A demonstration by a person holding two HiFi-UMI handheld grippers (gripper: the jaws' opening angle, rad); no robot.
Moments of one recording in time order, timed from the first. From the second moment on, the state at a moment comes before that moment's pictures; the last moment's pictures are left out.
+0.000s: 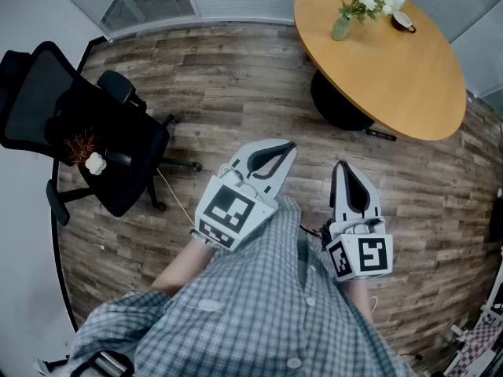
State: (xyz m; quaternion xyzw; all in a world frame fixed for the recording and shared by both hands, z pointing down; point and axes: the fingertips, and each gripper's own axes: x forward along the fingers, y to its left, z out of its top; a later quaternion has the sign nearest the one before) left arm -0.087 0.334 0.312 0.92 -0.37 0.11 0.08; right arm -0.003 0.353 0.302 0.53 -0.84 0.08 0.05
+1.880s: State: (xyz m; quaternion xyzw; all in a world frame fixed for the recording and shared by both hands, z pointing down) left arm -0.094 0.274 0.325 0.92 -0.37 0.10 0.09; right arm 0.009 0.288 0.322 0.56 -0.82 0.09 0.05
